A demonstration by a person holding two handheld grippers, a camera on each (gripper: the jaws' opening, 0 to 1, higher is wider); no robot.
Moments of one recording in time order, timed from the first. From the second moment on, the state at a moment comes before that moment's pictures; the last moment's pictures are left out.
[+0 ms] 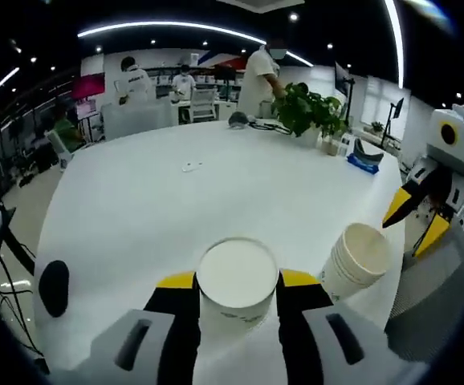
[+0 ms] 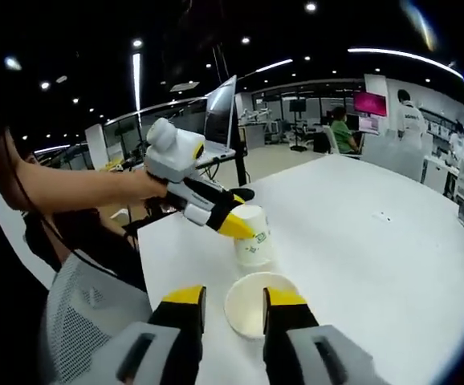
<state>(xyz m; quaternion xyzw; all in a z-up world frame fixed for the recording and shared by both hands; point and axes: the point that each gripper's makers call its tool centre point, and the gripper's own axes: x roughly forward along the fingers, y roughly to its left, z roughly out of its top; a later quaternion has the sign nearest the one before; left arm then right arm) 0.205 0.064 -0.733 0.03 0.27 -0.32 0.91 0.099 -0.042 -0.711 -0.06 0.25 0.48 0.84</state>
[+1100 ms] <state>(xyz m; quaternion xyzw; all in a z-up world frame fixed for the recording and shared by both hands) 0.152 -0.017 -0.600 -0.07 0.20 -0.40 0.89 0.099 -0.059 -0.687 0.00 0.21 0.43 0.88</state>
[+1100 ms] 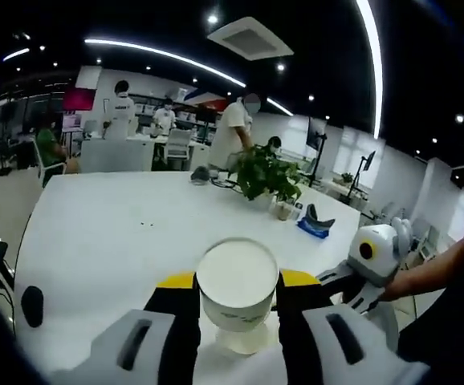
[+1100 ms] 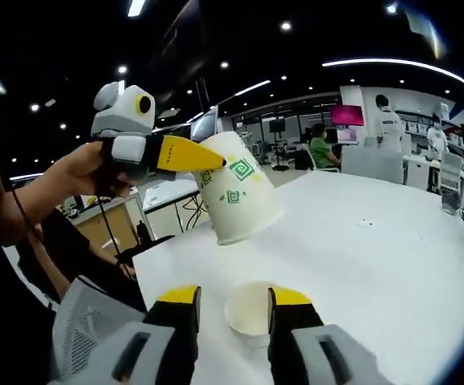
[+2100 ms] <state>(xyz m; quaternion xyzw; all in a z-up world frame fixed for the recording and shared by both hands) 0.127 -0.027 -0.624 -0.12 0.23 -0.47 0.84 0.097 -0.070 -0.642 0.13 0.14 0.47 0.86</state>
